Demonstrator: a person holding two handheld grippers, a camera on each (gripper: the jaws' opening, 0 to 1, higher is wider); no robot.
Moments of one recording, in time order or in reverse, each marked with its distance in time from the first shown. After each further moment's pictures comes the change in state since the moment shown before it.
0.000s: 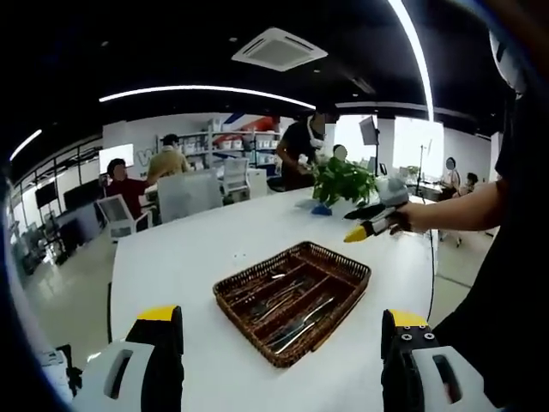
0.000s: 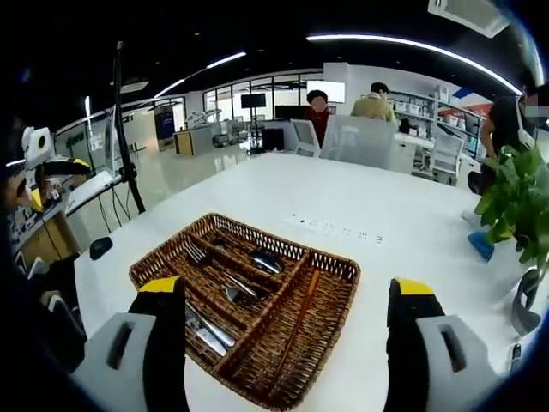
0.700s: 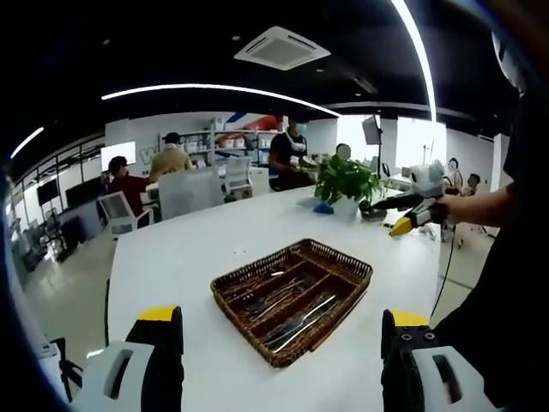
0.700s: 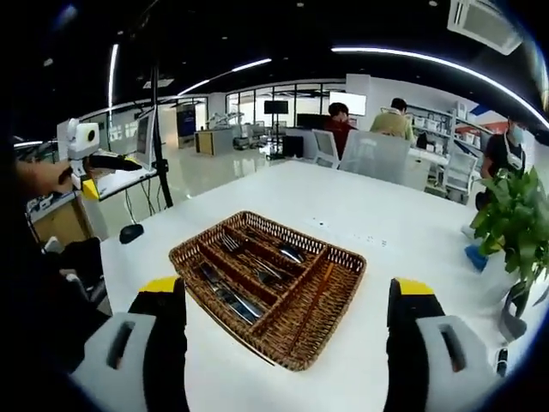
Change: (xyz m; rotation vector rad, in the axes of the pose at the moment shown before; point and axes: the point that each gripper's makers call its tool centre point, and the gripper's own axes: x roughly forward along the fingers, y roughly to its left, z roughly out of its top) left arm 0.008 -0.010 -0.007 -0.008 0.004 0.014; right arm -0.076 0.033 -0.004 -0.067 -0.029 0.068
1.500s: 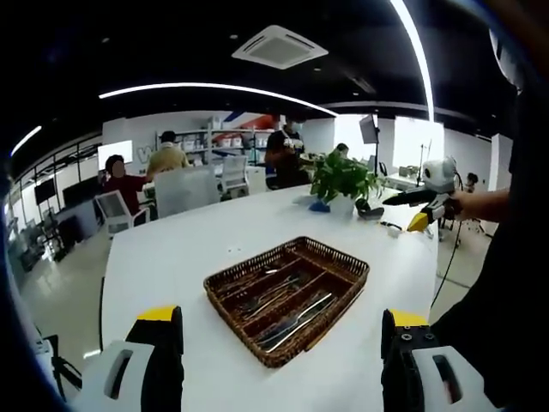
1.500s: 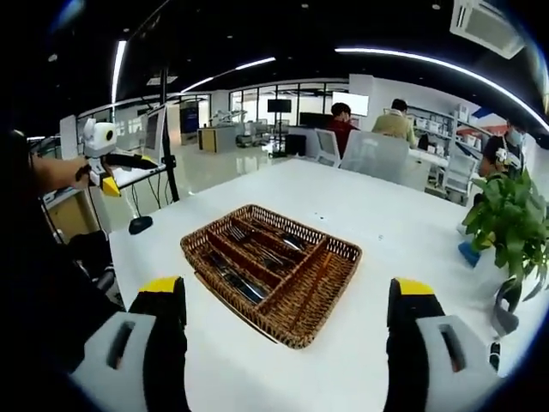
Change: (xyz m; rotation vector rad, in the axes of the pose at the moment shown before) left arm 0.007 -0.005 -0.010 -0.004 0.002 -0.019; right arm -0.034 0.003 -0.011 -0.015 0.008 0.009
